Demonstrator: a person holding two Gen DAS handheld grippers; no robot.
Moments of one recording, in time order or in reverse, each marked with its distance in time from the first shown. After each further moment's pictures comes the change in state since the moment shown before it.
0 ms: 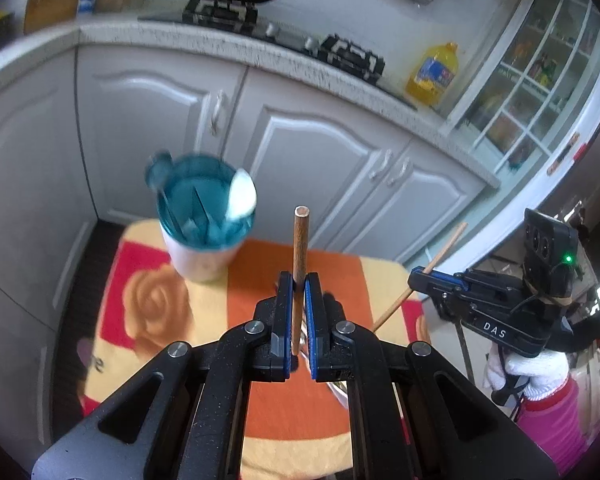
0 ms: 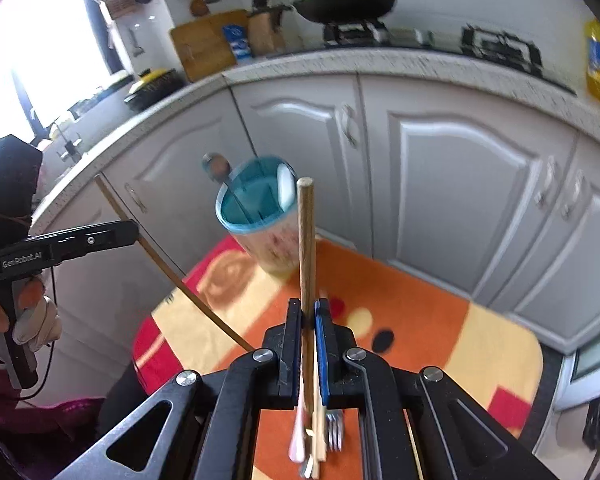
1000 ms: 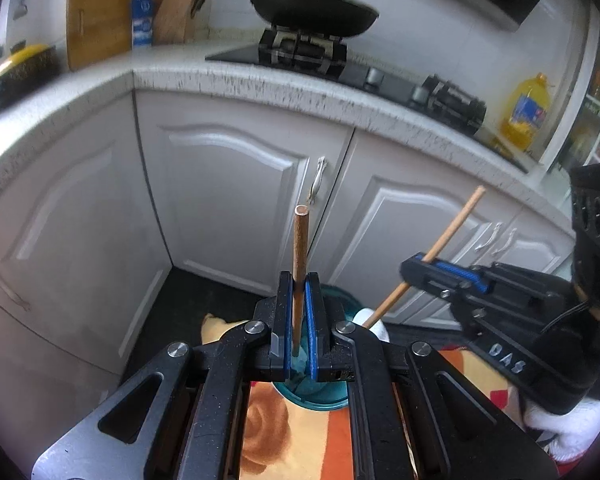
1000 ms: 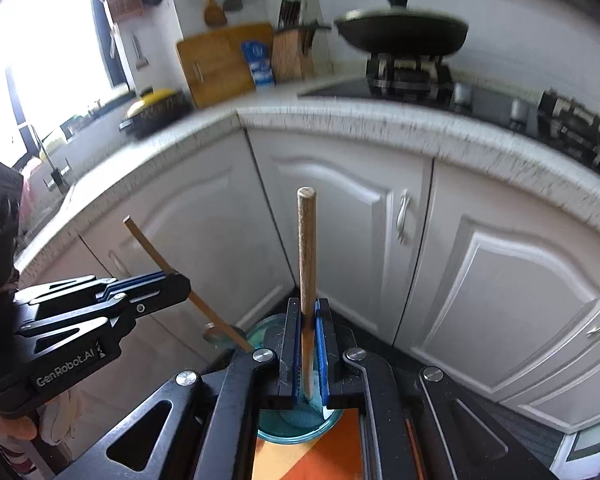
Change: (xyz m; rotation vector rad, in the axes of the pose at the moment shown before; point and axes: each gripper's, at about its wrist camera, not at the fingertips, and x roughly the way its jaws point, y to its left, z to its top) left arm 0.071 0.075 0.110 -0.039 -0.075 0.306; right arm 0.132 0.045 0.166 -0.062 -0.044 0.012
